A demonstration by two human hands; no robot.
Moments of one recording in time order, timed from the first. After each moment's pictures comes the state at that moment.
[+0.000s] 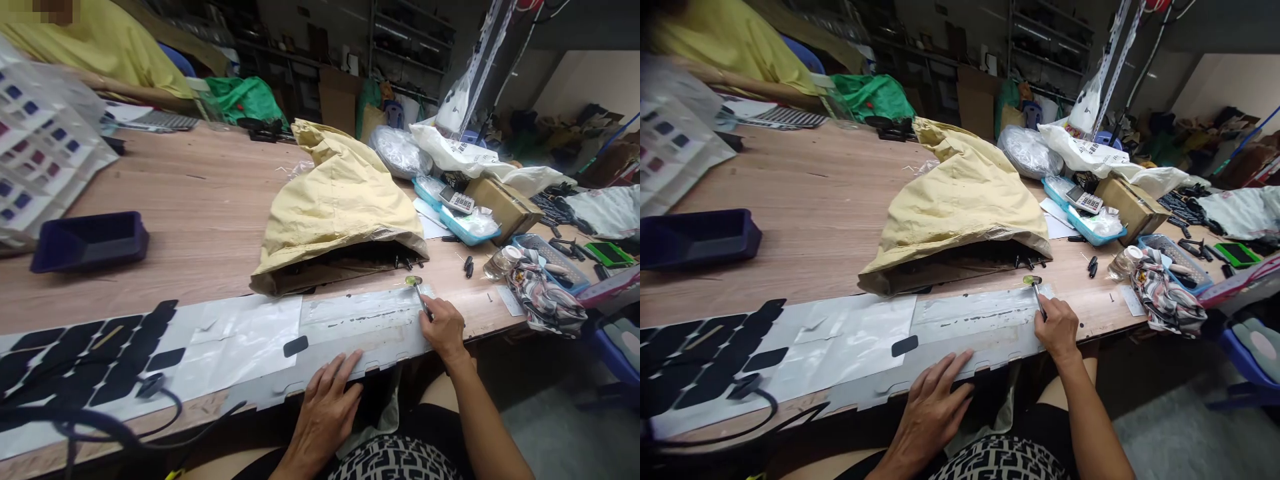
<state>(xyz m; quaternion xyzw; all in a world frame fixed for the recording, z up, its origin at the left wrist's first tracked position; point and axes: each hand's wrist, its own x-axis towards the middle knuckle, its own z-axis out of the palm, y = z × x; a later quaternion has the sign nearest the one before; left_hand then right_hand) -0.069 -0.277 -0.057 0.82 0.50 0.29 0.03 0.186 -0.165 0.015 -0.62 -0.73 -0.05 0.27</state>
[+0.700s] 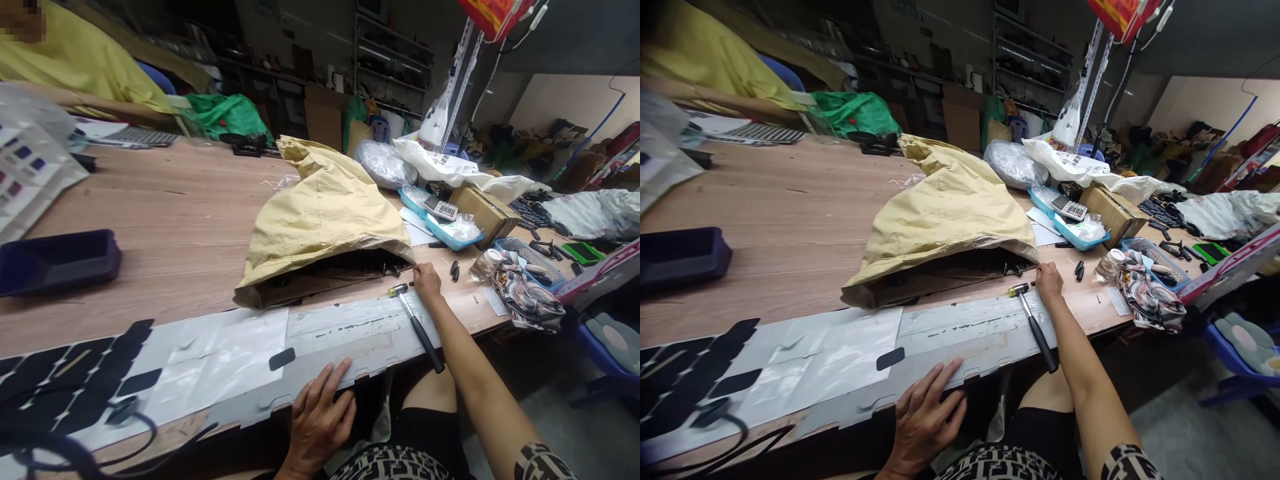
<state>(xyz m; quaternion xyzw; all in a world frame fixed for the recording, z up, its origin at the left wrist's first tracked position) -0.050 -0.268 -0.081 0.75 0.48 0.45 -0.08 0.213 -0.023 -0.001 -0.73 -0.64 0.04 0.23</state>
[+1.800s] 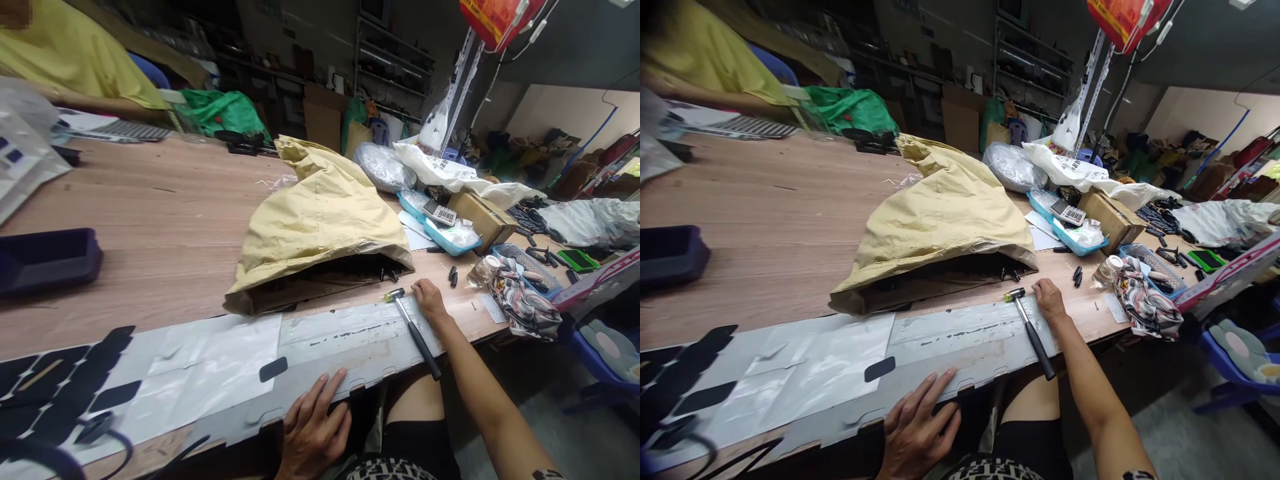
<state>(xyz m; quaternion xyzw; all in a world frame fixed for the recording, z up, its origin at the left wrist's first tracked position) -0.047 -0.266 -0.086 0.74 0.48 0.47 -0.10 0.241 -0.050 -0.017 -0.60 -0.75 0.01 0.26</state>
